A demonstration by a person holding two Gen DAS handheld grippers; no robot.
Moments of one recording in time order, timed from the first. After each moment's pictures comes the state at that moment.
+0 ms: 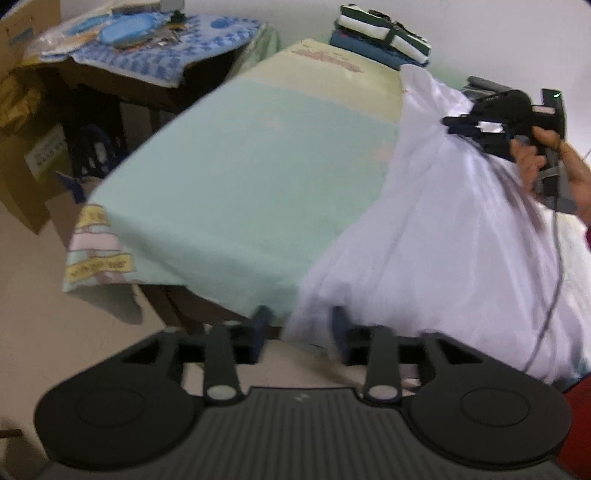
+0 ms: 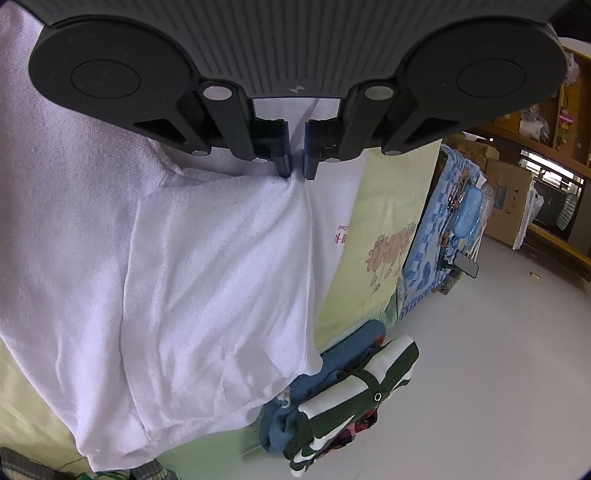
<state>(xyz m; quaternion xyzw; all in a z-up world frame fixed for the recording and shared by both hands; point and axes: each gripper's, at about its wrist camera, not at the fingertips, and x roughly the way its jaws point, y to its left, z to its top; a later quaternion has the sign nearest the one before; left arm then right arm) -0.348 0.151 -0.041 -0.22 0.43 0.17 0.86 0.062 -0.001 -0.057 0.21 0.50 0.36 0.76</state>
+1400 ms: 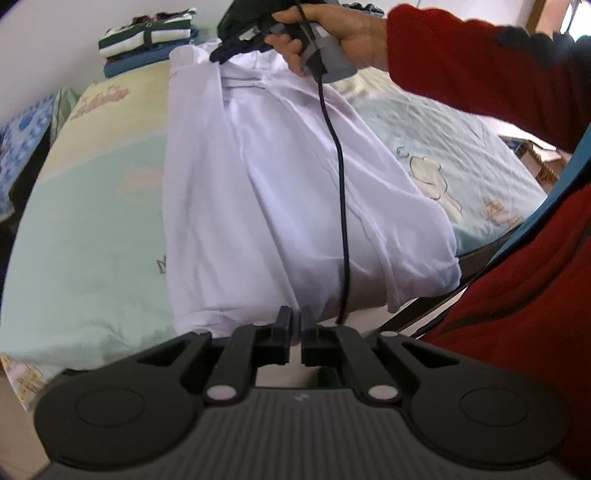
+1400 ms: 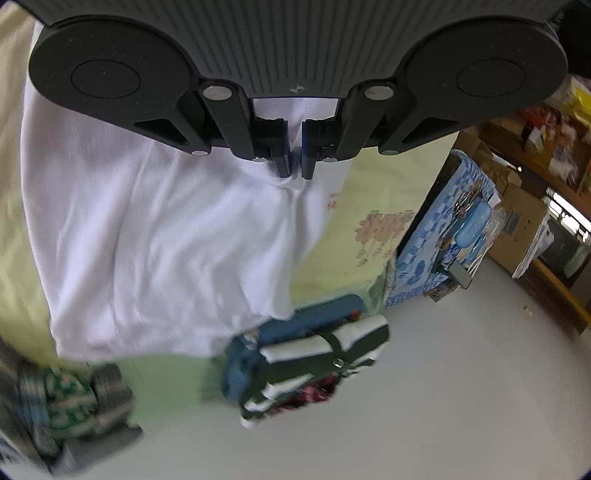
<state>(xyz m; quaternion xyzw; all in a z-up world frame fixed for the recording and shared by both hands) -0.303 0.008 0.005 0.00 0.50 -0.04 0.87 0.072 0.000 -0.011 0.10 0.41 0.39 0.82</state>
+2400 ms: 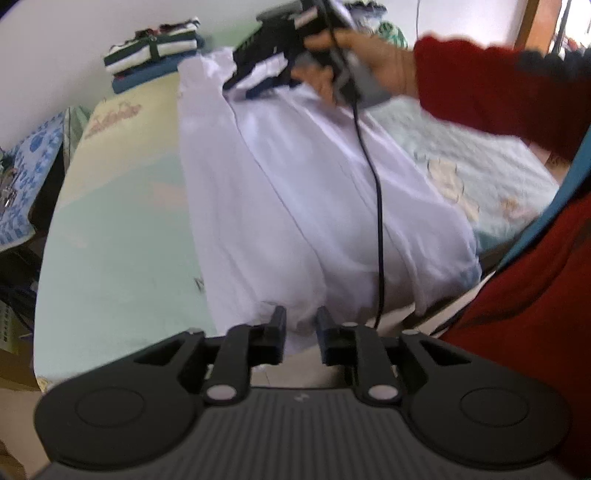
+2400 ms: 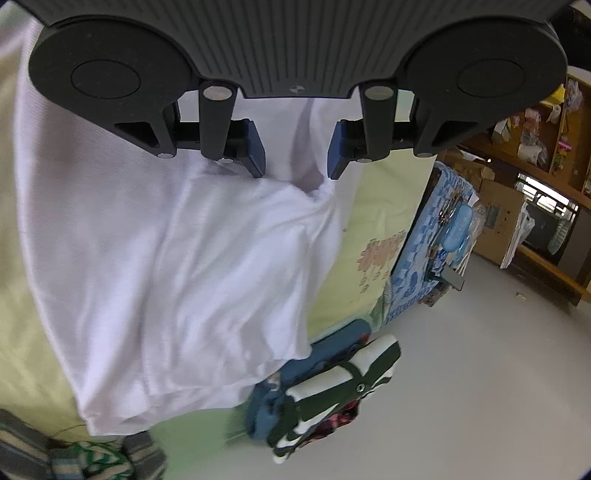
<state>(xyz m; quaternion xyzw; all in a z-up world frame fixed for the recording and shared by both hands) -0.297 0.030 0.029 0.01 0.49 -0.04 0.87 0.070 -0.020 -0.044 0.18 0.48 0.40 0.76</state>
